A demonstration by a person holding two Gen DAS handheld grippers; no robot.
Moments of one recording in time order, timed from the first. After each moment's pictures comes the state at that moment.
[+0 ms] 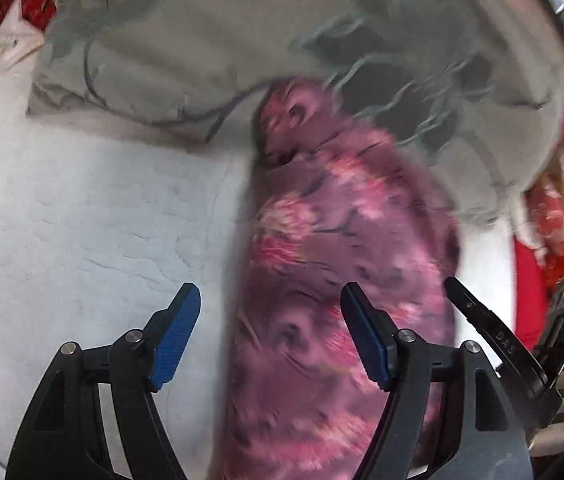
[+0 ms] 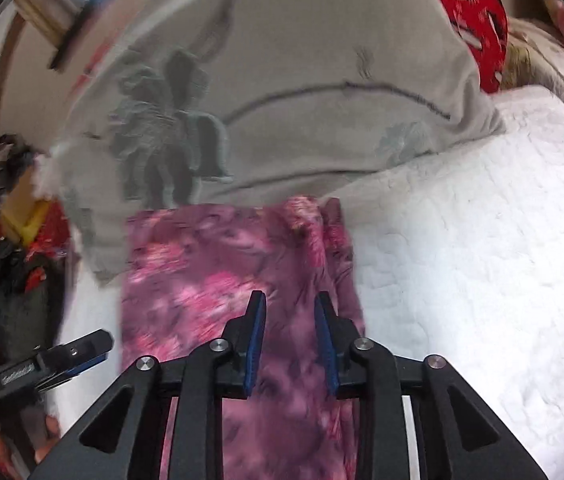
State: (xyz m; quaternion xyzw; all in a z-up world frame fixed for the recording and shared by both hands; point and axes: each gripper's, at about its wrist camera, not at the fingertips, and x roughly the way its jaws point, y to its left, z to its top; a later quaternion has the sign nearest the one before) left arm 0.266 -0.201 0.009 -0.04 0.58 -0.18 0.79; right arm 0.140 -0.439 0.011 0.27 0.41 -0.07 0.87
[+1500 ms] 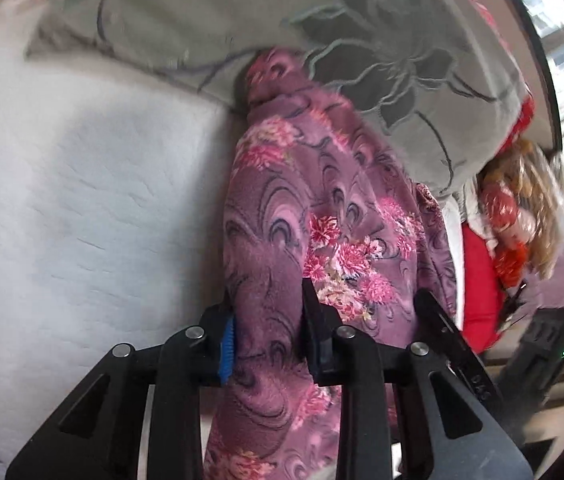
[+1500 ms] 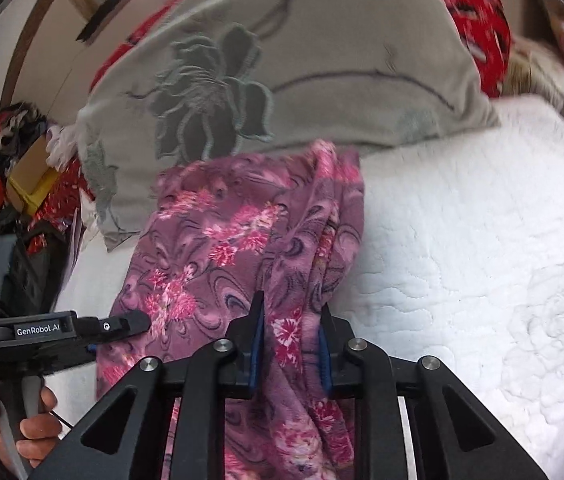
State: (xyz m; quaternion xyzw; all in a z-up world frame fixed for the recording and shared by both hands) left arm 0.214 -0.180 0.029 -0.11 0.58 -0.26 0.77; right arm 0.080 -0.389 0.028 0.22 0.40 -0.05 0.89
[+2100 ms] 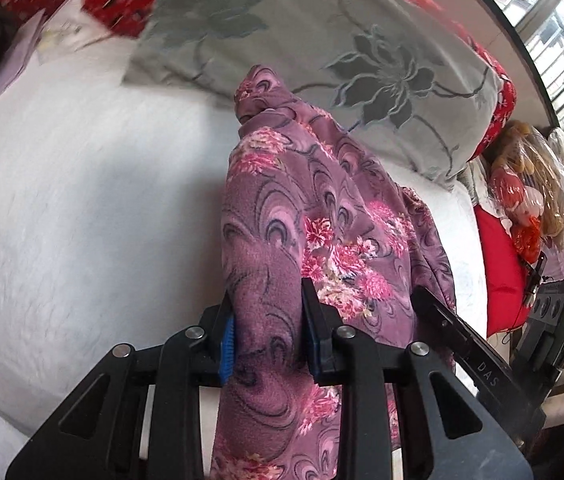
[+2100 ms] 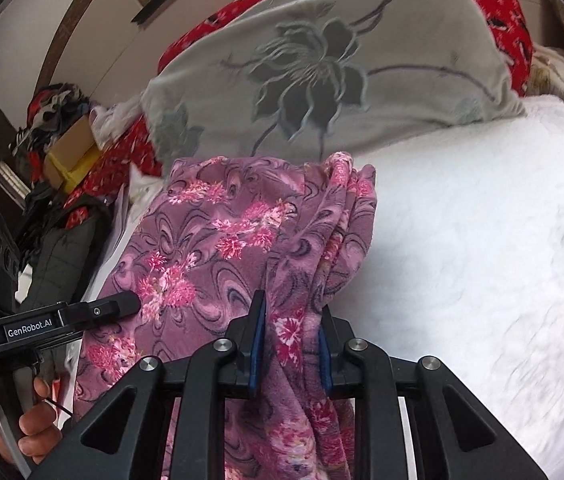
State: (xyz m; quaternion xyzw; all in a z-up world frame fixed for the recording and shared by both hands) left arm 0.155 -0.066 0.059 -0.07 0.54 -0.23 0.80; right arm 0.034 -0.291 0.050 0.23 0.40 0.00 0.89
